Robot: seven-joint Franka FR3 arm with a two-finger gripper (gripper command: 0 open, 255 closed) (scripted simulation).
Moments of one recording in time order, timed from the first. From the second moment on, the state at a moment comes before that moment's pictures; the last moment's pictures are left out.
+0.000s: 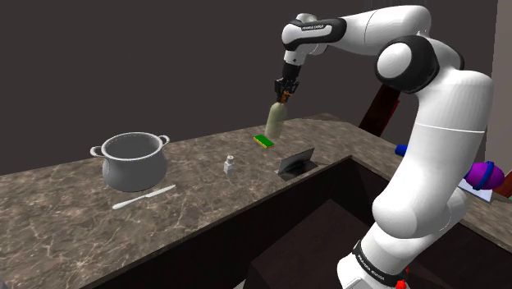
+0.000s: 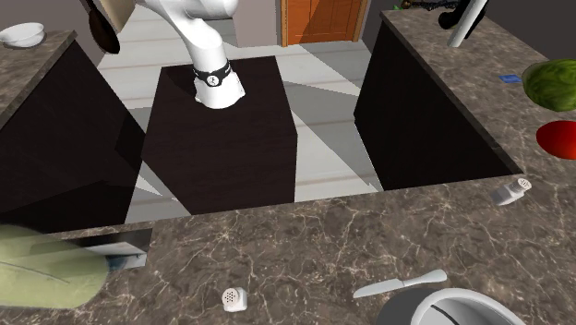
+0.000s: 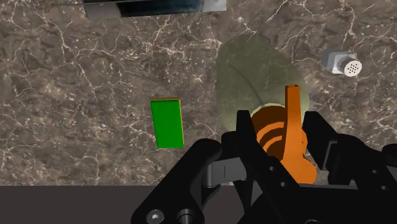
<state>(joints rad) -0.34 0.28 0.03 -1.49 0.02 1.80 -0.23</state>
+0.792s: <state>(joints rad) -0.34 0.30 0.03 -1.64 0.02 1.96 -0.23</state>
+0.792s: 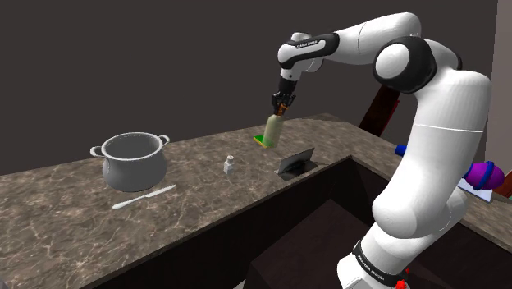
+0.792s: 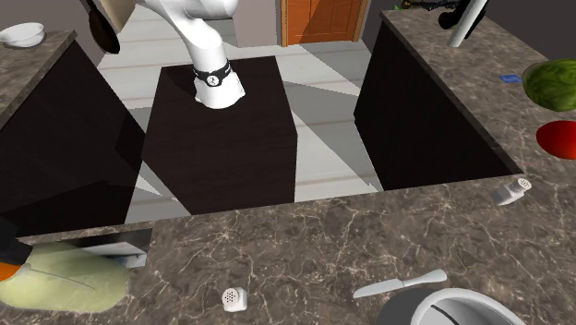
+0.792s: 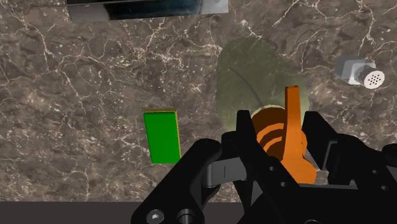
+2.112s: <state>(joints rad) -0.34 0.39 0.03 -1.78 0.02 2.19 -0.24</state>
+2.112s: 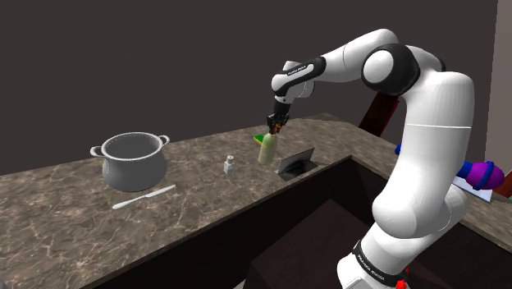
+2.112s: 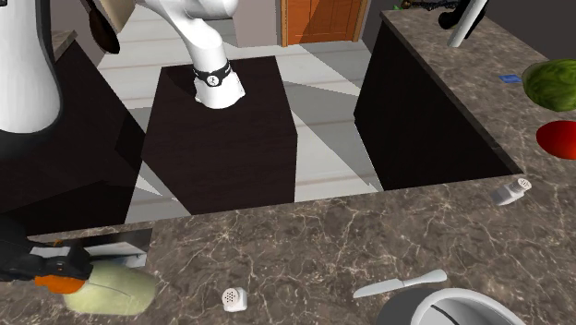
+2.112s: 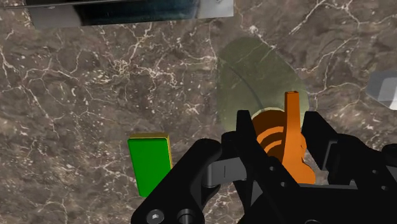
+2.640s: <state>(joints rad) -0.34 0.41 0.03 -1.80 0.02 2.23 -0.24</state>
